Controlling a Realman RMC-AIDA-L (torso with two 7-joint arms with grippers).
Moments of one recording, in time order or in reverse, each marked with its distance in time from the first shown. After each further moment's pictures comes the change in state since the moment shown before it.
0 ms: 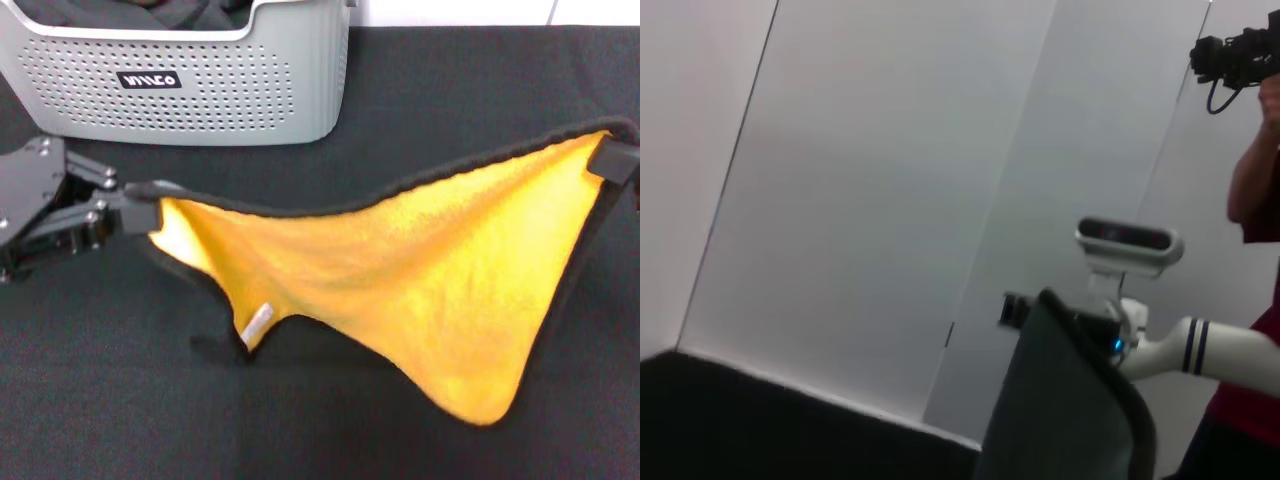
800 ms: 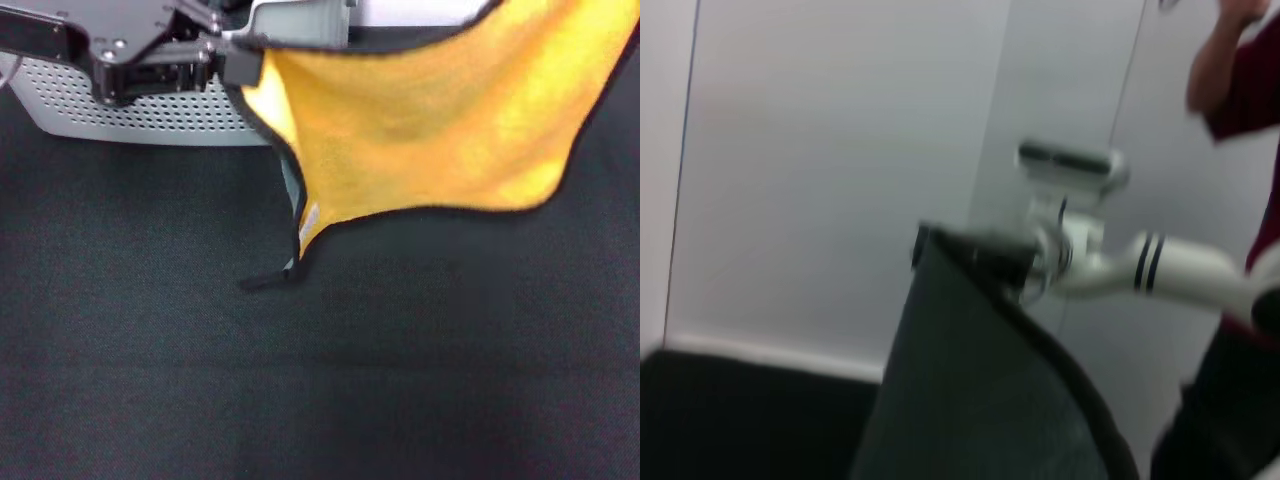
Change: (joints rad) left arm -0.398 0.013 -0.177 -0.074 0.289 -0.008 -0.060; right arm 0.375 -0.010 0.345 0.248 -0.135 0.001 -0.025
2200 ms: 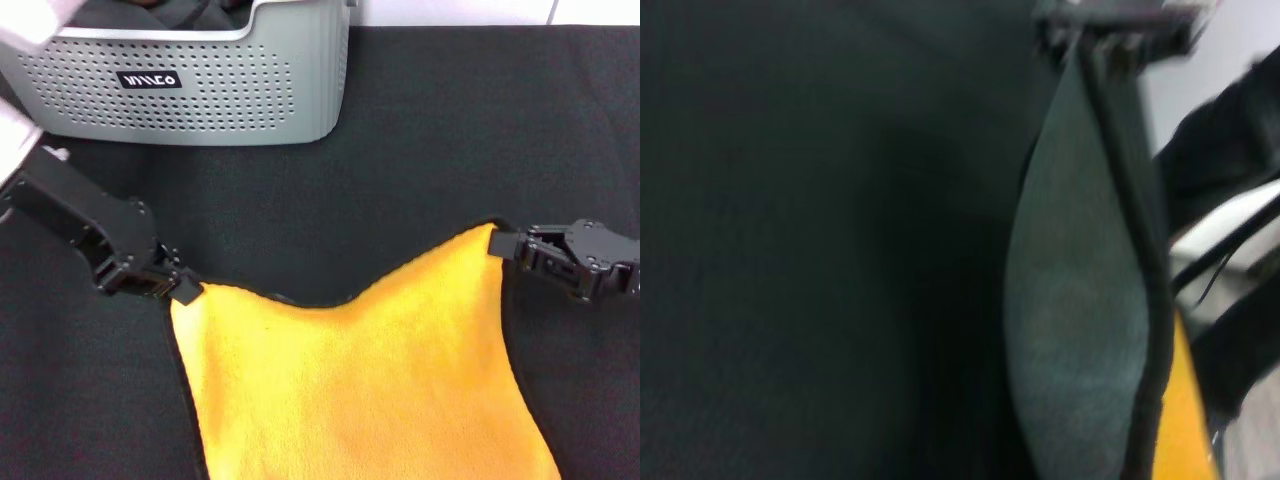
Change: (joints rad) left arm -0.049 -0.051 0.096 -0.080 0.628 -0.082 -0.040; right arm 0.085 -0.017 -0.243 0.620 -0.095 0.049 0.042
